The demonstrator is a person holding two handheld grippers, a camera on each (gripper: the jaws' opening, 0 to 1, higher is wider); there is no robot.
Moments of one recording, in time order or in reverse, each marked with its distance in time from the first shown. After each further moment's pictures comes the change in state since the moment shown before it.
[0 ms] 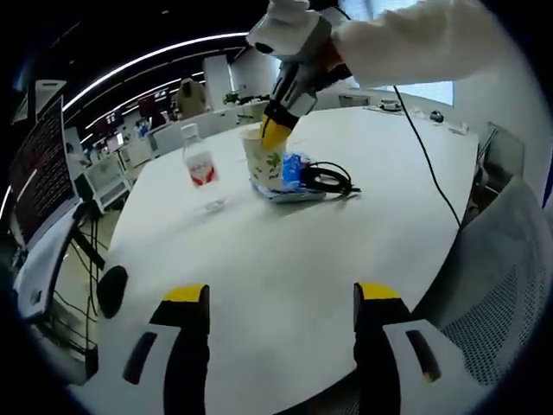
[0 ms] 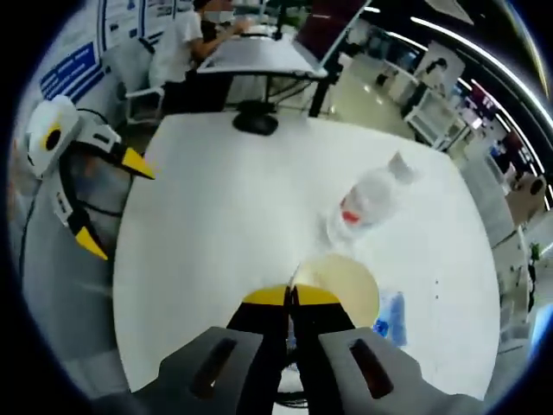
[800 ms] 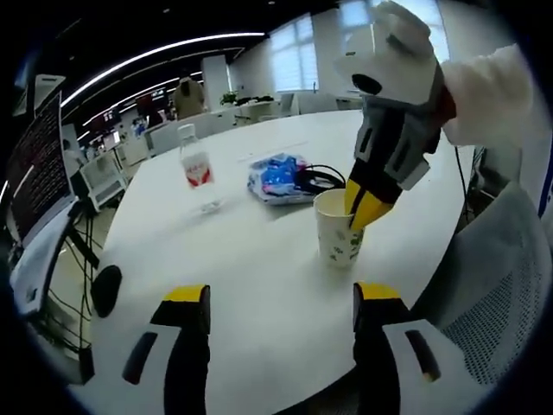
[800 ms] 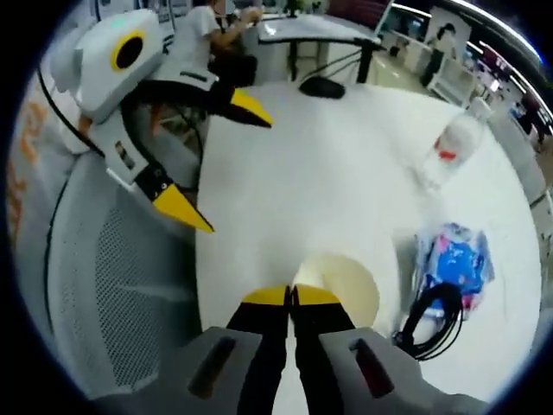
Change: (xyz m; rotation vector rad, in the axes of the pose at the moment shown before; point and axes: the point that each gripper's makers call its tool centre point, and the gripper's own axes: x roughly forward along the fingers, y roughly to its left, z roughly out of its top) left arm -0.001 -0.004 0.004 -0.022 -0.017 -0.028; right arm -0.017 0.152 -0.045 0.099 0.057 0.154
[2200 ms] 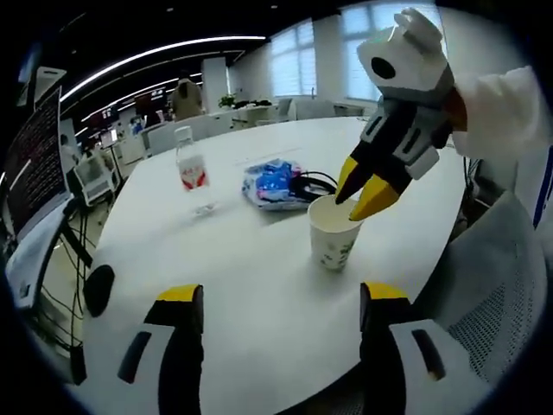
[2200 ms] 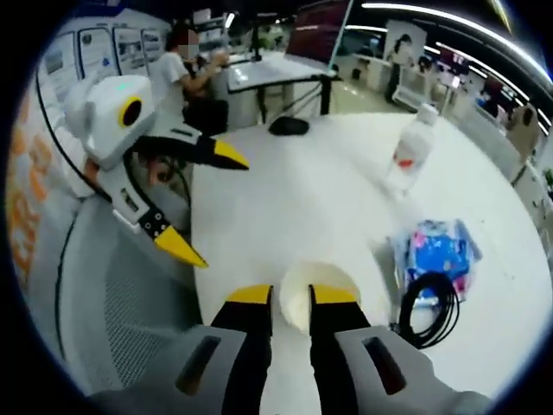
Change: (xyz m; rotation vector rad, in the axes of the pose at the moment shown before) left arm 0.001 -0.006 0.005 -0.030 -0.021 -0.032; right arm -0.020 -0.002 0.008 0.168 -0.204 -0.063
